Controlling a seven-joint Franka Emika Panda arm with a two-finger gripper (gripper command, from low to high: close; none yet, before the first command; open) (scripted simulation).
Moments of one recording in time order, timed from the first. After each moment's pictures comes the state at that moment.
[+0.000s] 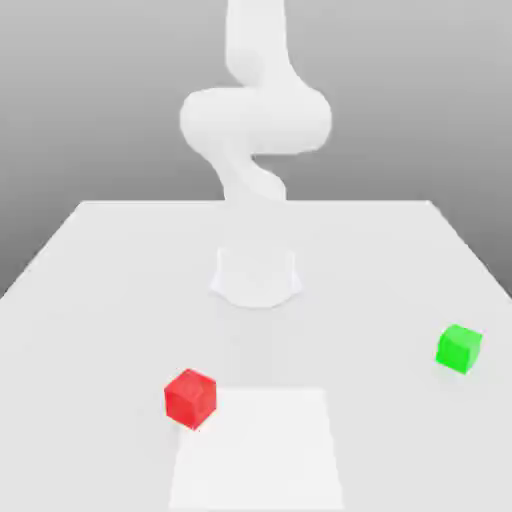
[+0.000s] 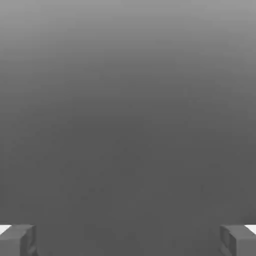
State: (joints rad) arm -0.03 -0.73 0.00 -2.36 0.00 2.35 0.84
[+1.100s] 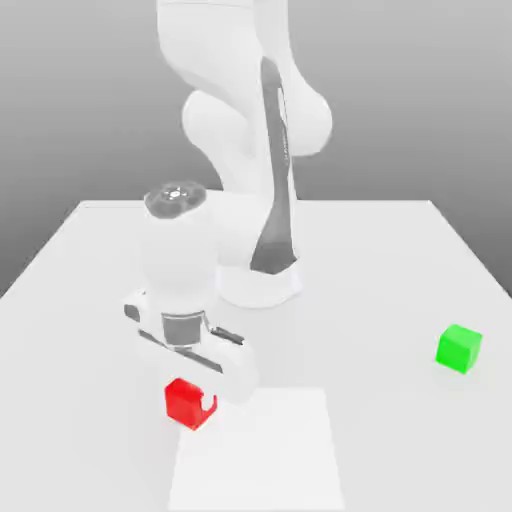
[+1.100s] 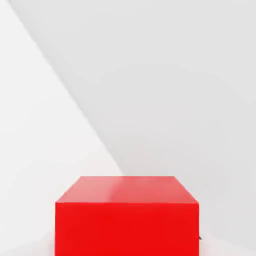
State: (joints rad) arm -0.23 0.18 -0.02 -2.82 0.02 3.00 1.11
